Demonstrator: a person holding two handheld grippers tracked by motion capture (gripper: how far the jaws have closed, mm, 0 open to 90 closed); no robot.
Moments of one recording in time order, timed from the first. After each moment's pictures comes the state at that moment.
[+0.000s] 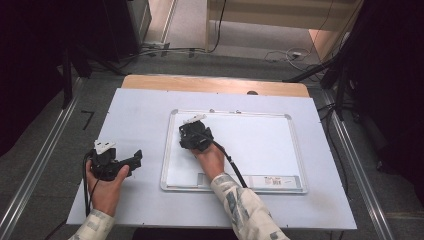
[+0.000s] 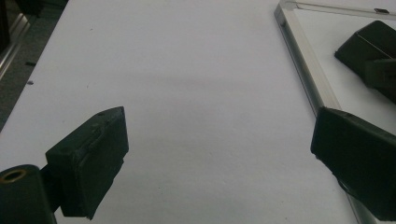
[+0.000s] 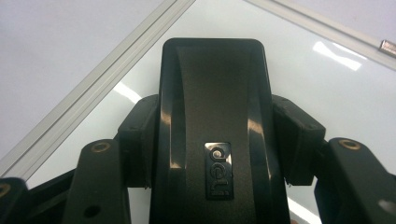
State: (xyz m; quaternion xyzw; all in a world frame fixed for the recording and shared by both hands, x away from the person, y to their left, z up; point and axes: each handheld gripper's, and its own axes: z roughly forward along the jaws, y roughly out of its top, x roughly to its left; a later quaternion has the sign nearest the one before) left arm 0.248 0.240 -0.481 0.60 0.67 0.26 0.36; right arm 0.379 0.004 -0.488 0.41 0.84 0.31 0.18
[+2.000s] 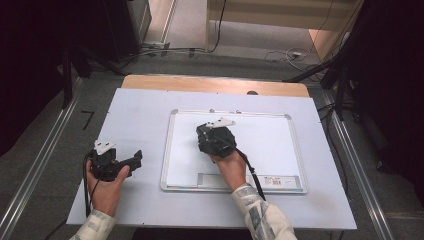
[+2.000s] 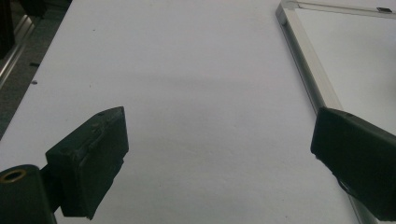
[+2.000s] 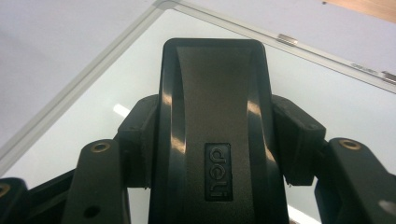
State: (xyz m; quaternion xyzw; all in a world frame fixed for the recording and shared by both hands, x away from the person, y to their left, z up) left arm 0.247 0.239 -0.481 0.60 0.67 0.26 0.36; right arm 0.345 -0.062 -0.452 0.43 0.81 0.35 0.20
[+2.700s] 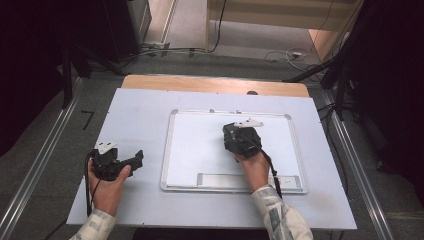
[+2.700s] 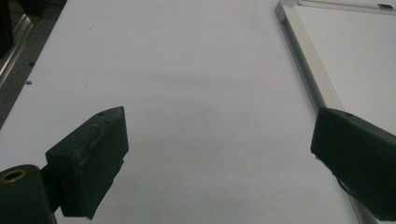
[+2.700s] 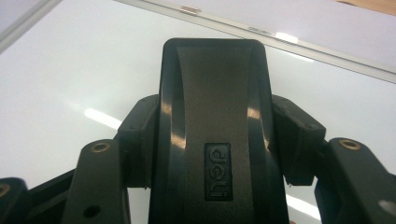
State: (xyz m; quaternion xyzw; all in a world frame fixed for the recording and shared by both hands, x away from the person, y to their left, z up) left arm 0.250 0.237 -0.482 0.60 0.67 0.26 0.35; right arm 0.355 -0.130 -0.457 0.49 0.78 0.33 0.23
